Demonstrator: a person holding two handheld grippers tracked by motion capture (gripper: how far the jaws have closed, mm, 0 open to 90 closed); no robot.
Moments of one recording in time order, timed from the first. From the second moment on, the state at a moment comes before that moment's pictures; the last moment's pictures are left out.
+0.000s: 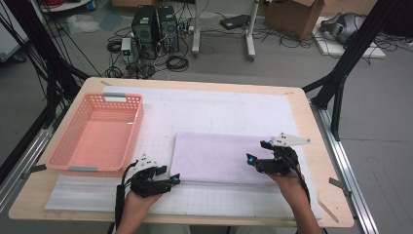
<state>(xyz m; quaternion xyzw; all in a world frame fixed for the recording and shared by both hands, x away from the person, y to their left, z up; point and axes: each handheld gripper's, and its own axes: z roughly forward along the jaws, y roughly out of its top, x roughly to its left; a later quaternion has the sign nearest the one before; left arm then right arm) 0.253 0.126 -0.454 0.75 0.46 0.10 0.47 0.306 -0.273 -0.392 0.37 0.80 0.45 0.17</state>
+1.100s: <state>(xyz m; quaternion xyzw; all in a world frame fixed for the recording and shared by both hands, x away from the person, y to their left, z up) 0.257 0.117 -0.455 0.75 0.47 0.10 0.45 0.418 -0.107 -0.404 0.26 0.88 0.38 0.08</state>
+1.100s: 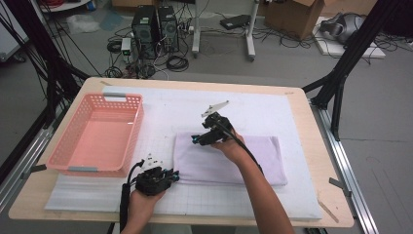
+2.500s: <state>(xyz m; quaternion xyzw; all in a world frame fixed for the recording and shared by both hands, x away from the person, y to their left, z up) 0.250 0.095 -0.387 0.75 0.40 0.11 0.51 0.409 -0.087 -0.370 0.20 0.88 0.42 0.10</state>
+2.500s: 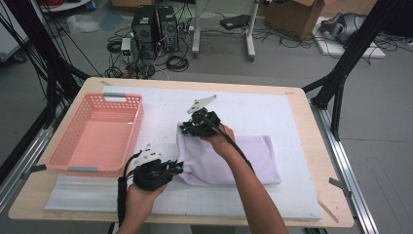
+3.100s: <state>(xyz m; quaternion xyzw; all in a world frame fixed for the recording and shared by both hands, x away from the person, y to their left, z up) 0.283 -0.009 -0.382 0.78 0.36 0.06 0.51 0.407 -0.201 -0.371 0.26 0.84 0.46 0.12</state>
